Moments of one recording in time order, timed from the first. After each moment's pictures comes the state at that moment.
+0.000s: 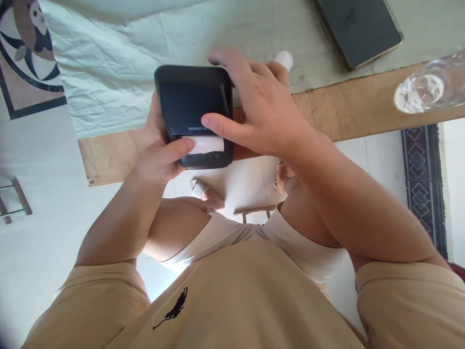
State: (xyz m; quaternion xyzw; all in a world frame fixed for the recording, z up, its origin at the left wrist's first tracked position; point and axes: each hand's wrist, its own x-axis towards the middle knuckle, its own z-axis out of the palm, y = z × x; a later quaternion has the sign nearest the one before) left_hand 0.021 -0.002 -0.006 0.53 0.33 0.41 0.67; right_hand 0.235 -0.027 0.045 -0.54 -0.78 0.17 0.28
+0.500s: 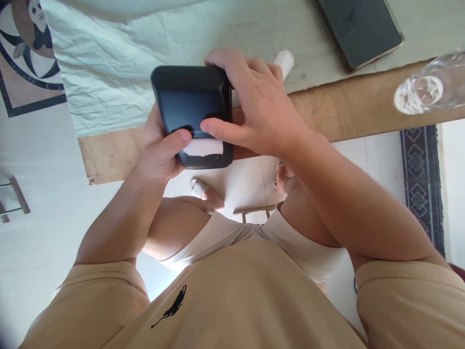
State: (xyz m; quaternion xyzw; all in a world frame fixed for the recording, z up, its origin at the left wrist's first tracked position) left_hand 0.032 -0.022 0.022 0.45 0.36 0.45 0.69; right_hand 0.234 -0.024 0.040 -0.53 -0.79 0.16 0.28
